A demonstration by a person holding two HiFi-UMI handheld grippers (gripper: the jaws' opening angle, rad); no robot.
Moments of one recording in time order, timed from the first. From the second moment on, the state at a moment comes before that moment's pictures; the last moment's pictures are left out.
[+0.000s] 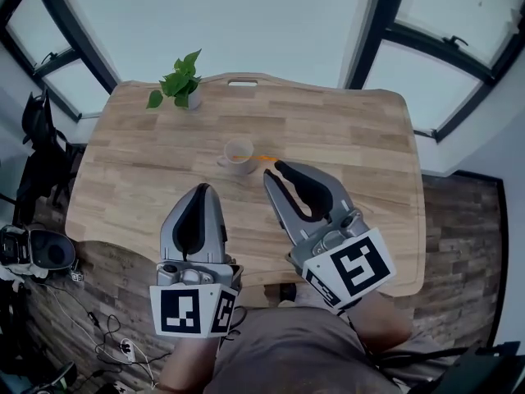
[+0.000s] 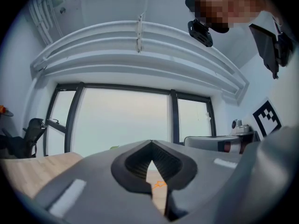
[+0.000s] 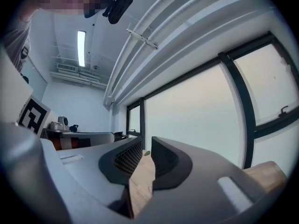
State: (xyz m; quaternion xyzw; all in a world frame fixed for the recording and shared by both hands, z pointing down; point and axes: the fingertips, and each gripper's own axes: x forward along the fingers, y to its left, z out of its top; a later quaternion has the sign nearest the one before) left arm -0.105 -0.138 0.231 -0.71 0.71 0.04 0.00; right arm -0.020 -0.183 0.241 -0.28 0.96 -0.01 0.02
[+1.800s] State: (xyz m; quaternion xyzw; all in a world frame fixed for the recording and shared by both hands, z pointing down) left arm -0.124 -0.097 0.197 -0.74 0.67 0.05 0.04; right arm -0.035 -0.138 0.212 -0.35 0.94 0.03 0.04
